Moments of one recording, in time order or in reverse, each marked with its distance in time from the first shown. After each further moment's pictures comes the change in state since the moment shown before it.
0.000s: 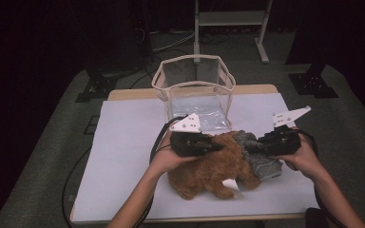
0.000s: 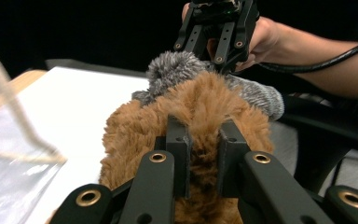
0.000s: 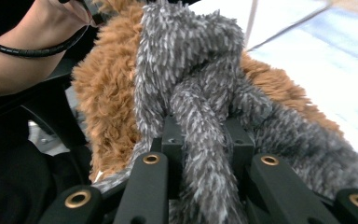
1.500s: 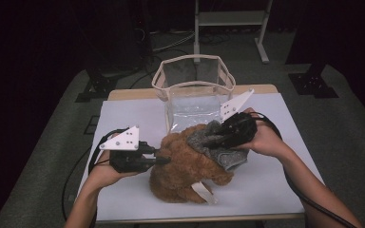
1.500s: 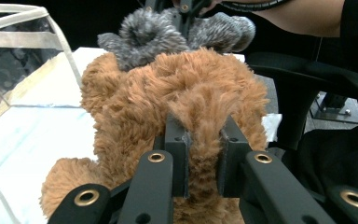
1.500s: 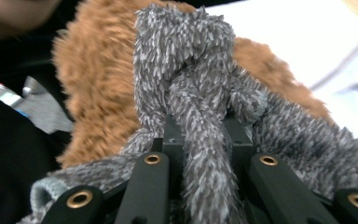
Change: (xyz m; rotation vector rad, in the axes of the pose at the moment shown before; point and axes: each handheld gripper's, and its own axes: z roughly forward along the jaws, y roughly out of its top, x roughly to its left) left arm -0.023 -0.029 -0.128 0.044 0.025 0.067; right arm 0.050 0.104 0.070 0.206 0.048 -0.273
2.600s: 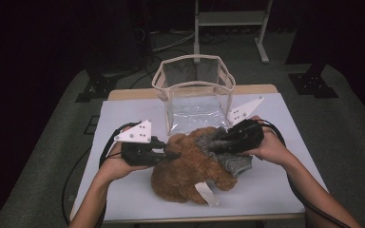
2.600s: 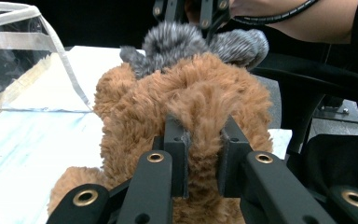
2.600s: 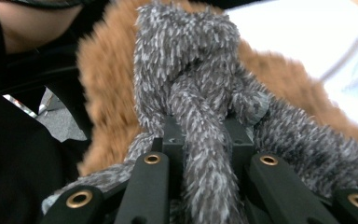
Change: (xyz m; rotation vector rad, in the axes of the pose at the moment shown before) left arm 0.012 0.010 0.023 0.019 -0.019 -0.008; right arm -0.002 -0.033 0.000 -0.080 0.050 0.066
